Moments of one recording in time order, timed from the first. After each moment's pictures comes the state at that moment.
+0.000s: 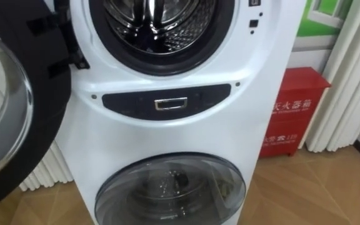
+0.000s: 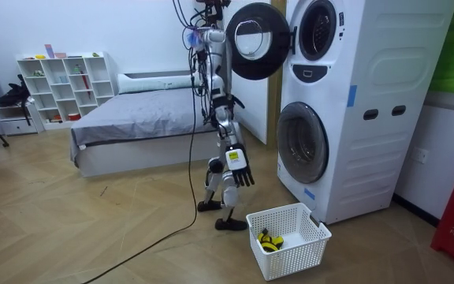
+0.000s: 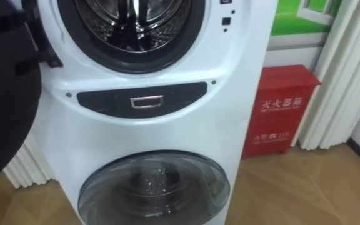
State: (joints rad) left arm 0.20 0.27 0.47 0.63 -0.44 -0.03 0.40; right arm 0.23 -0.27 -0.26 1.17 0.23 -0.01 0.03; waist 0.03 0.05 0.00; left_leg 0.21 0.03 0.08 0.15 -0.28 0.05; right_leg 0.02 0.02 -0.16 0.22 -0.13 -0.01
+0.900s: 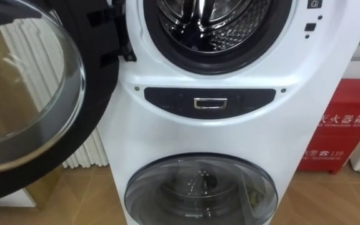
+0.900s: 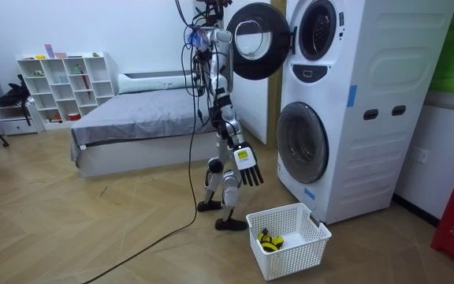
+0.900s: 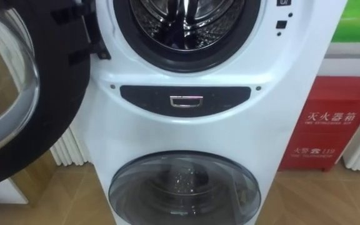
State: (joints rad) left arm 0.22 0.39 0.79 0.07 -0.54 -0.09 0.71; right arm 0.34 -0.26 -0.35 1.04 0.11 0.01 0.01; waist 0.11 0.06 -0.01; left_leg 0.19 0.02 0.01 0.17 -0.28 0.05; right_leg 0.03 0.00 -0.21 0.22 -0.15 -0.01
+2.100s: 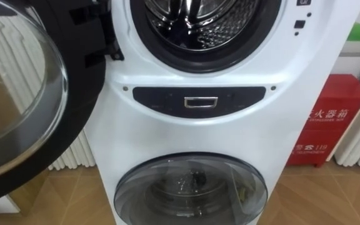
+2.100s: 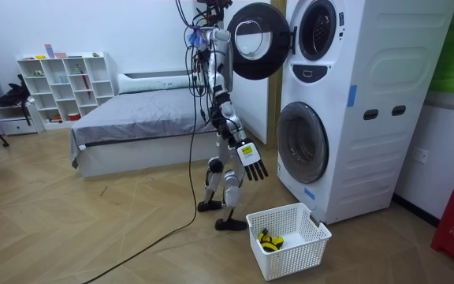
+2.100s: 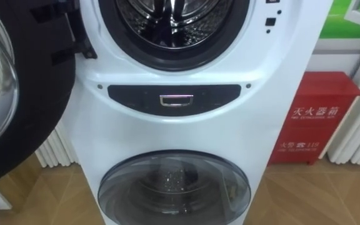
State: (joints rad) left arm 0.04 0.56 0.68 0.19 -0.50 -0.03 0.54; right arm 0.33 -0.27 -0.38 0.96 -0.05 -0.01 0.16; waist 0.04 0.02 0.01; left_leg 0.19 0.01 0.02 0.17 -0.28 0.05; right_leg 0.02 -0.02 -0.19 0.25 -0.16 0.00
